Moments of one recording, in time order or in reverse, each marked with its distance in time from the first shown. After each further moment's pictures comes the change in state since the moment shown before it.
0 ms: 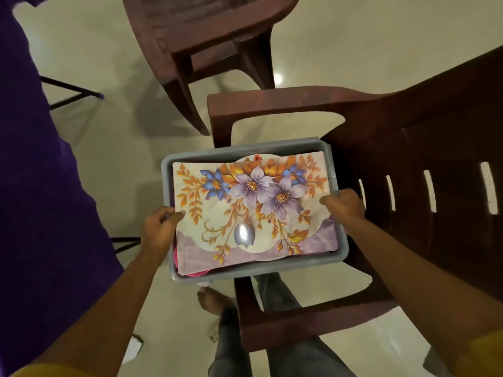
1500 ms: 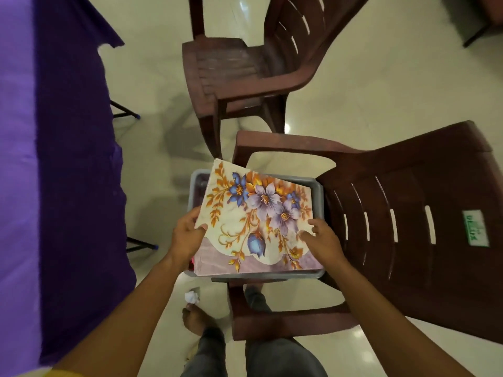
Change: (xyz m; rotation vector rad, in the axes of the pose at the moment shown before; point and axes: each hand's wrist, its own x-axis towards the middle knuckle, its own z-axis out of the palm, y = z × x) left_hand -0.112 0.048 0.002 -0.280 -0.077 0.121; right_hand -0.129 -0.007 -0.024 0.034 -0.147 -0.355
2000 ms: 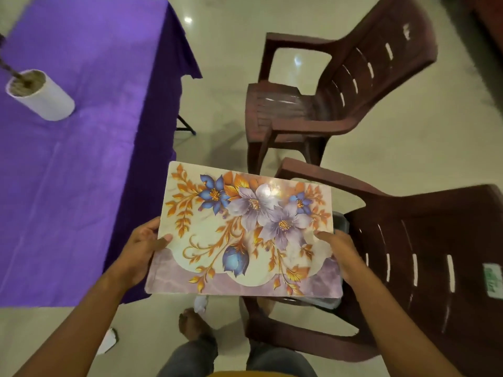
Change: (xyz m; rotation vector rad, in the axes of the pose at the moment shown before) left_hand -0.115 -0.011 -0.174 -0.400 -0.037 0.116; right_hand -0.034 -0.078 -0.005 0.293 -0.138 0.050
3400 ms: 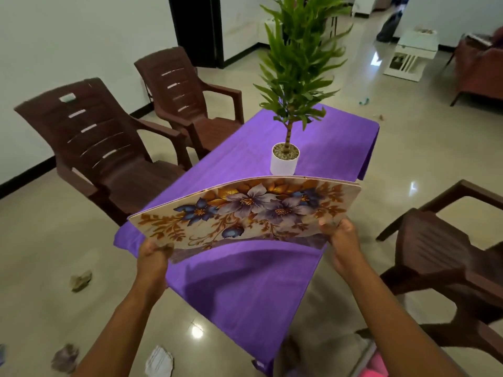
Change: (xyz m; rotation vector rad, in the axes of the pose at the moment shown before) left_hand -0.121 0.038 -0.406 -0.248 0.954 0.402; right_hand -0.173 -0.196 0.530 0.065 -0.547 -0.679
